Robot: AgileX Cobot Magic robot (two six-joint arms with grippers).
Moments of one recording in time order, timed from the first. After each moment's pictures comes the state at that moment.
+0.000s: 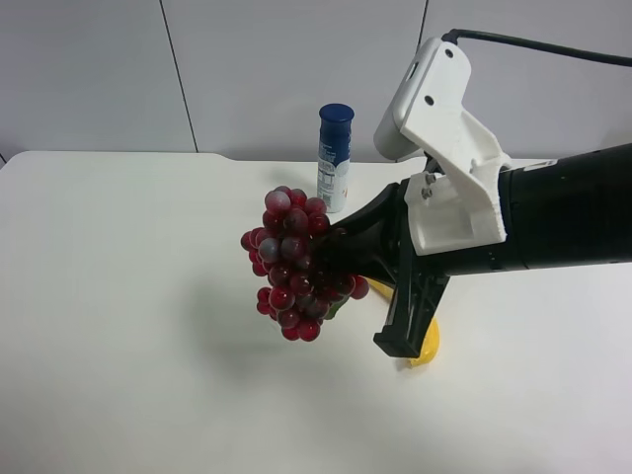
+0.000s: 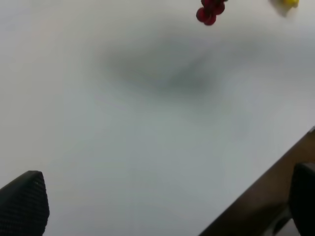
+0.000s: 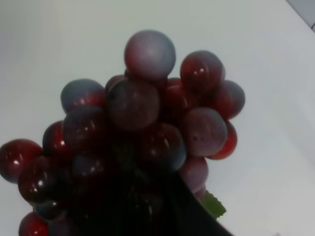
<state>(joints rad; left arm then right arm) -0.60 0.07 -0.59 -0.04 1.19 0.10 0.73 1.19 -0.61 1.24 0.25 -1.65</state>
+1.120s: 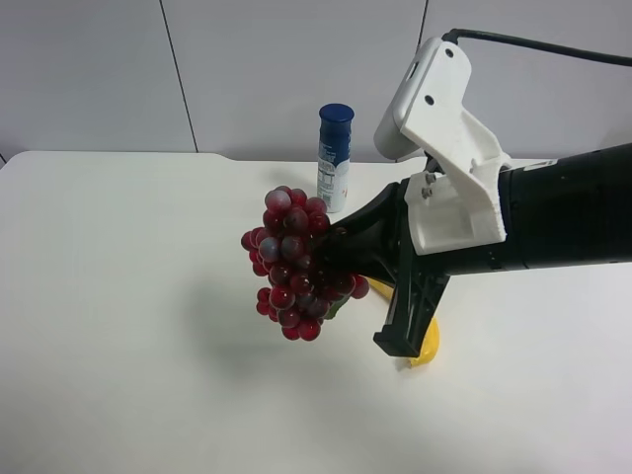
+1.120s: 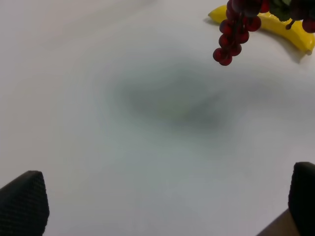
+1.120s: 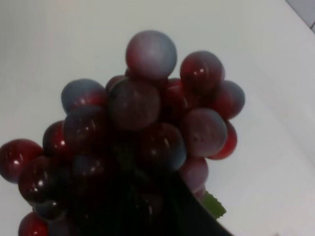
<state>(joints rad) -0.59 -0.01 -0.51 -0.01 1.06 0.03 0.73 1.19 -0.61 1.24 0.25 -1.65</state>
